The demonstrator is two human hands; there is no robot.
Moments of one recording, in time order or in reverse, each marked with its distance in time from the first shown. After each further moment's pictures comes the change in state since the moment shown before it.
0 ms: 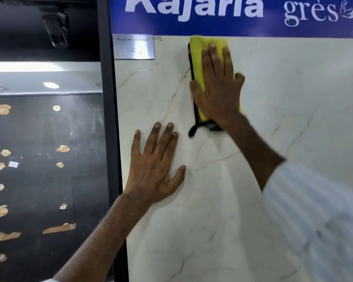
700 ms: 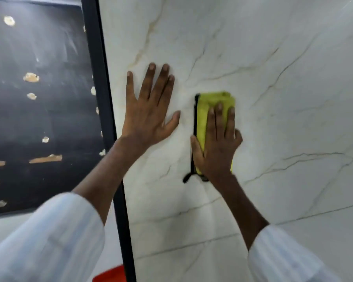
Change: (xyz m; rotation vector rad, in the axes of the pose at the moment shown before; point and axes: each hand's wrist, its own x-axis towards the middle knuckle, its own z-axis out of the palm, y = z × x) left_hand -0.061 0.037 0.010 0.010 -0.061 -0.039; right_hand -0.323 -0.013 -0.041 0.048 -0.127 0.056
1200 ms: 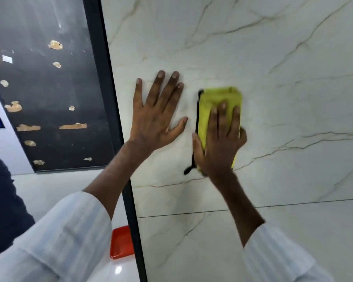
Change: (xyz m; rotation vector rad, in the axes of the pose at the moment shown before) left_hand -0.083 0.048 0.008 -0.042 -0.061 -0.026; right_hand -0.079 0.000 -0.001 0.104 -0.045 0.022
